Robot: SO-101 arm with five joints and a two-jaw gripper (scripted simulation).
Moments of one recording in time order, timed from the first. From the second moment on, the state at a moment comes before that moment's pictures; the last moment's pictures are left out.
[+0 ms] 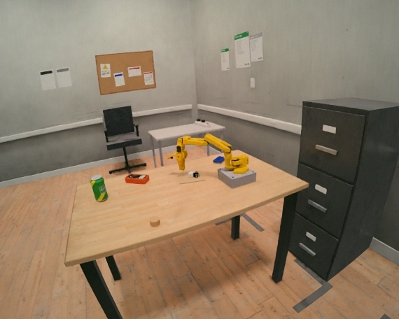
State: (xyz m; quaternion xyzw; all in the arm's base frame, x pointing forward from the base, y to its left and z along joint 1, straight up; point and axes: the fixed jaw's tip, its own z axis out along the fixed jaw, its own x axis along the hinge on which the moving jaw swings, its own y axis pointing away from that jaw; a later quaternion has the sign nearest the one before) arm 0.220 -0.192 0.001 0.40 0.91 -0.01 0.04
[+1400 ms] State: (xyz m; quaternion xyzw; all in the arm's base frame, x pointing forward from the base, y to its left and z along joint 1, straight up) arm 0.221 -0.192 -0.008 0.40 0.91 -0.01 0.04
